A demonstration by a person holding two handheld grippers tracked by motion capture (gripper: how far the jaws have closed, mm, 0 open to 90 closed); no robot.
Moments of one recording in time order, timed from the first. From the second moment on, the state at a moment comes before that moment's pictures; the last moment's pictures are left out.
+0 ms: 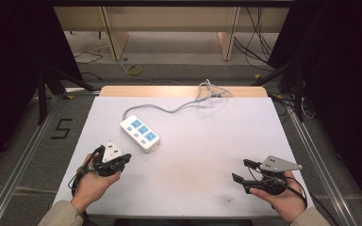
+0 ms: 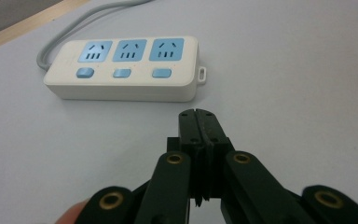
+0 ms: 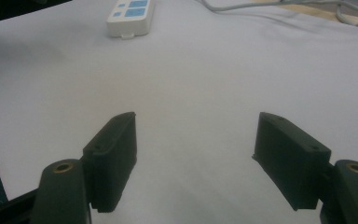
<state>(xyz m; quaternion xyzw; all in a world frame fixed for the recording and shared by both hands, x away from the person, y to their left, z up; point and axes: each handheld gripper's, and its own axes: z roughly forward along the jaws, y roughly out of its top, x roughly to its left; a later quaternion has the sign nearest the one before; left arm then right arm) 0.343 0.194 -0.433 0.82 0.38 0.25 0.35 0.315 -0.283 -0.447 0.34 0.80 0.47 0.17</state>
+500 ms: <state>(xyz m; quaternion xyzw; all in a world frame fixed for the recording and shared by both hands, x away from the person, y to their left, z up) 0.360 0.198 -0.426 0.81 0.40 0.25 0.34 0.315 -0.282 -0.447 0.34 0.80 0.47 0.17</state>
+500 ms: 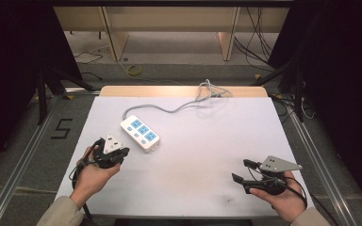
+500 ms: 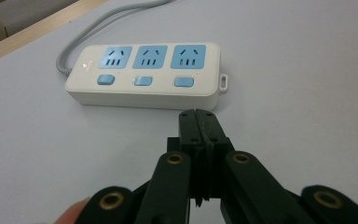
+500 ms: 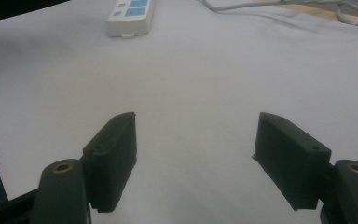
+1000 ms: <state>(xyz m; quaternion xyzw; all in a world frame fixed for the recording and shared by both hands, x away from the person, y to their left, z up) 0.377 0.207 -0.421 0.81 0.42 0.26 0.33 0.315 -0.282 -0.448 0.34 0.80 0.47 0.17</state>
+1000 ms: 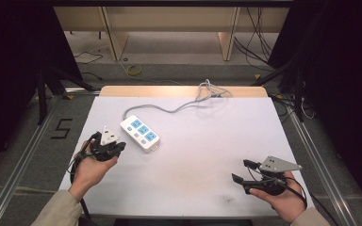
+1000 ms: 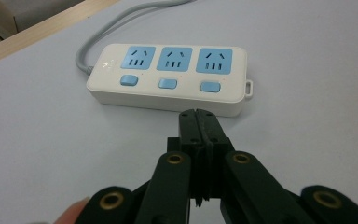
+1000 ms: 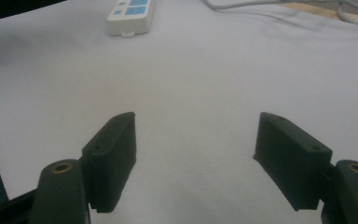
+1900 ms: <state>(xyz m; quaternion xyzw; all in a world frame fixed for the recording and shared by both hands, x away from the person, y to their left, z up) 0.413 0.208 -0.414 0.81 0.42 0.26 0.31 0.315 -0.283 -0.449 0.35 0.80 0.47 0.17</state>
